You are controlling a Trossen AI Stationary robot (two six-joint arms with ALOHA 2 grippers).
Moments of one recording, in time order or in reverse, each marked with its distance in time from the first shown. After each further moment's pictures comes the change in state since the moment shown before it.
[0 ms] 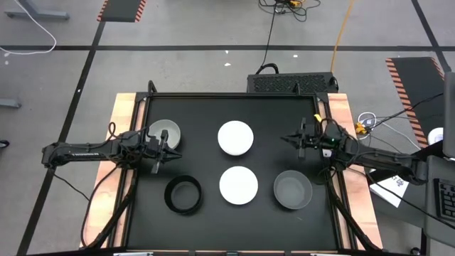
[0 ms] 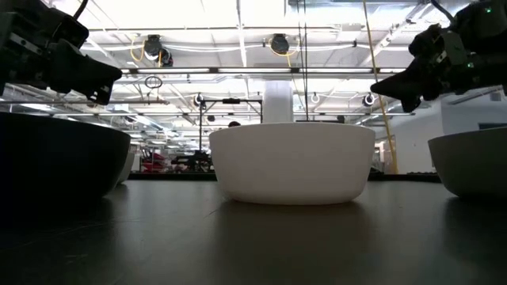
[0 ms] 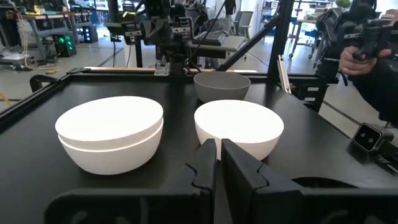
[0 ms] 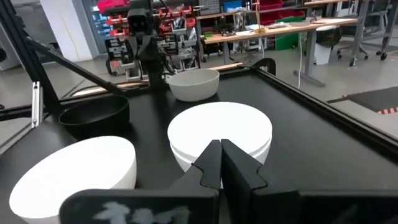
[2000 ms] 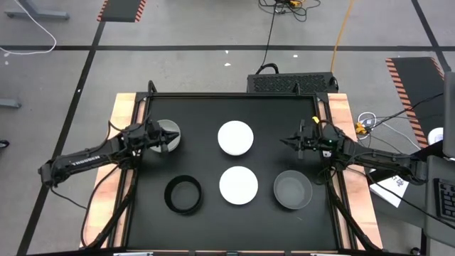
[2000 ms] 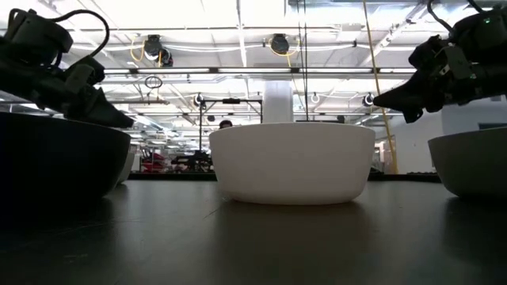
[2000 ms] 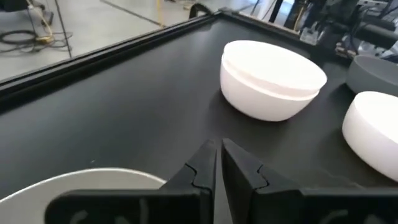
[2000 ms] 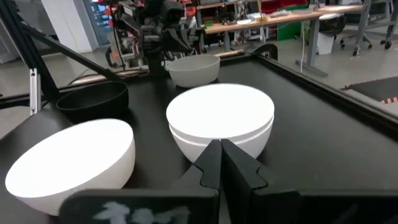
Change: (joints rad) left arm 0.323 0.011 0.022 -0.249 -0.225 -0.183; right arm 0.000 0.004 -0.027 -0.008 -0.008 -0.011
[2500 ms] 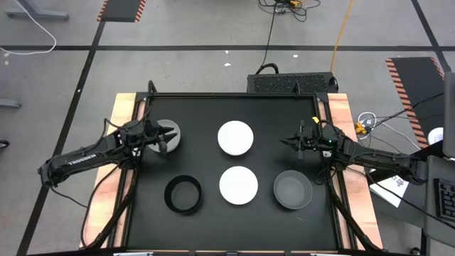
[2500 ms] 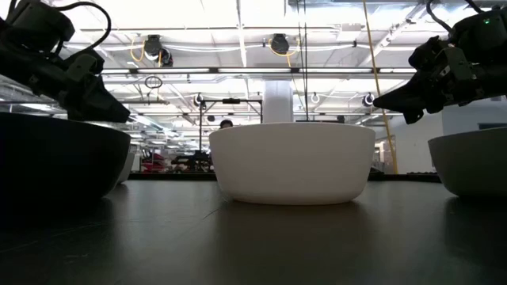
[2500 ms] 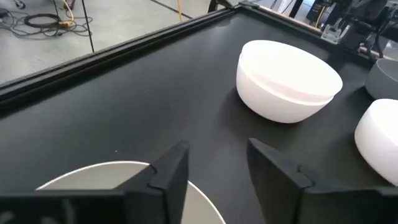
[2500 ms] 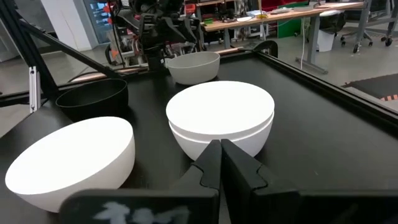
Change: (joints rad) left arm 0.001 0.011 0.113 -0.169 -0.062 -0.041; right arm 0.000 0.000 0.000 -0.004 0.000 0.000
